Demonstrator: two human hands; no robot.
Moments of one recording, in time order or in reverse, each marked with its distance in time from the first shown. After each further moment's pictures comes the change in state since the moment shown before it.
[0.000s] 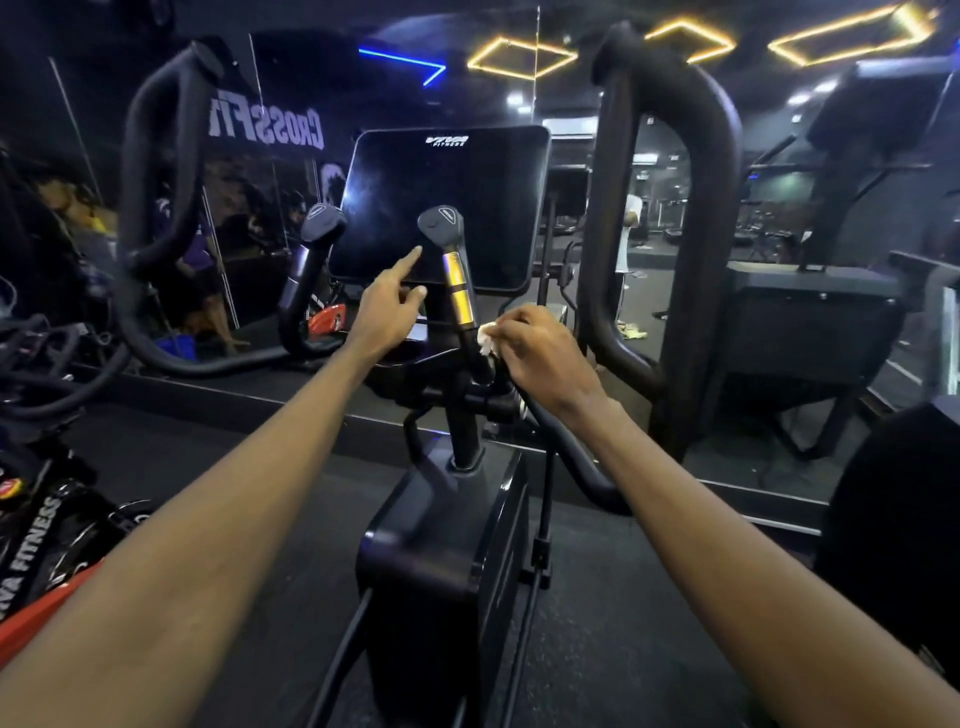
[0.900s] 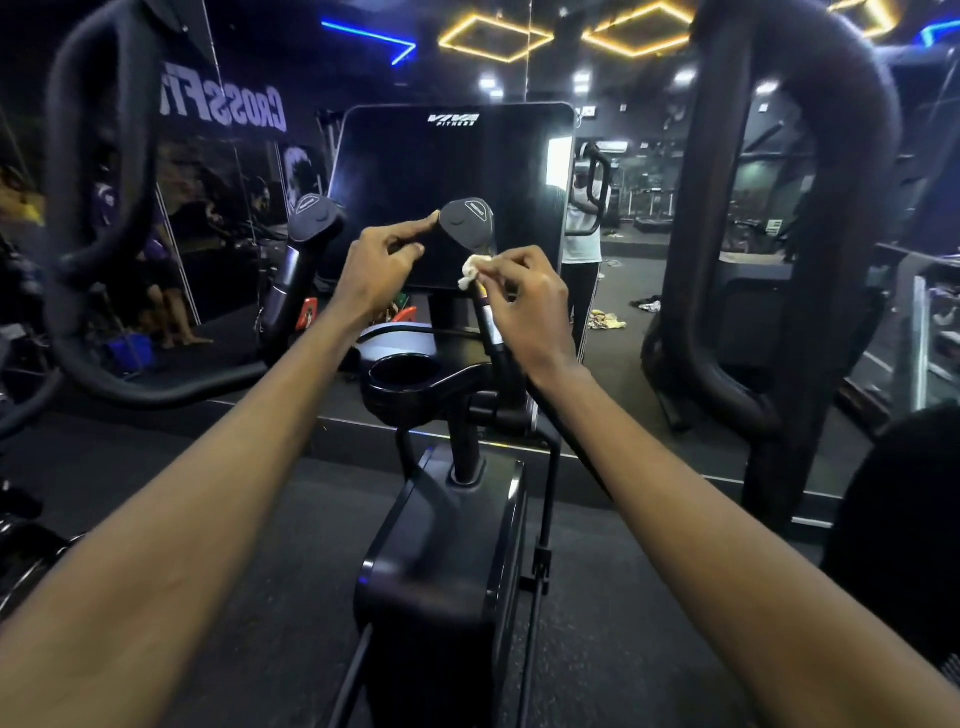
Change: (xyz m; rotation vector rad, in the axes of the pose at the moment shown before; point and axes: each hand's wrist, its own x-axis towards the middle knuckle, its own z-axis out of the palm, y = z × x) left_hand 0.098 -0.050 -0.018 -0.222 -0.073 0.081; right_hand 0.102 0.008 0.085 0.149 0.365 0.189
